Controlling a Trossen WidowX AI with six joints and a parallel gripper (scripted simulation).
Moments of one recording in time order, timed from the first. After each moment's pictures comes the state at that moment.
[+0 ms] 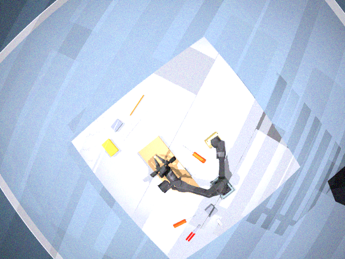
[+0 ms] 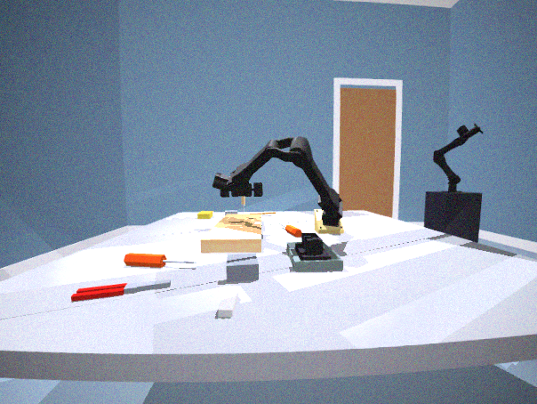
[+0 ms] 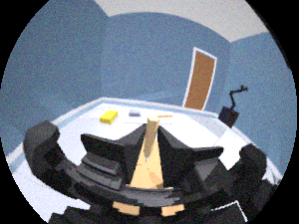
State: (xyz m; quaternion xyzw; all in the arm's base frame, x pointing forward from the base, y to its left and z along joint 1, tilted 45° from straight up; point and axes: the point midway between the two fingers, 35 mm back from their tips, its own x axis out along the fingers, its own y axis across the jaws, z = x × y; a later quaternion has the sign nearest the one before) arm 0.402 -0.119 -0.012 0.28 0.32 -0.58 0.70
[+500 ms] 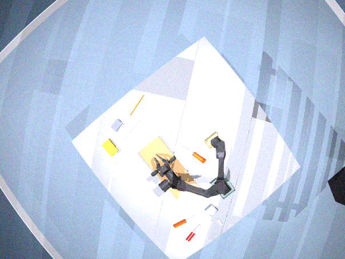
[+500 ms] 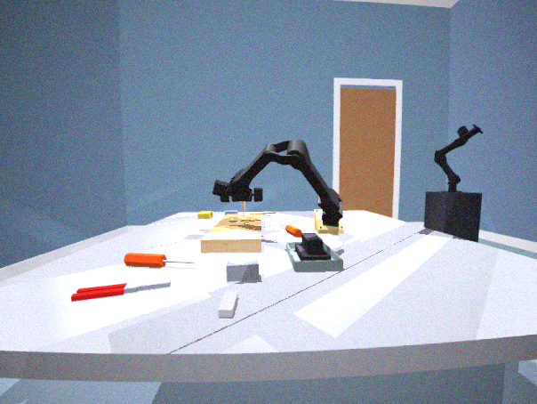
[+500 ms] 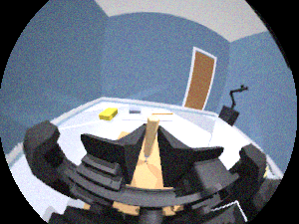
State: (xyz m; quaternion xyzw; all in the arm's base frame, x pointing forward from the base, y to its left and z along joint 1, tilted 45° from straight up) arm 0.399 -0.103 -0.028 0.28 0.32 -0.58 0.70
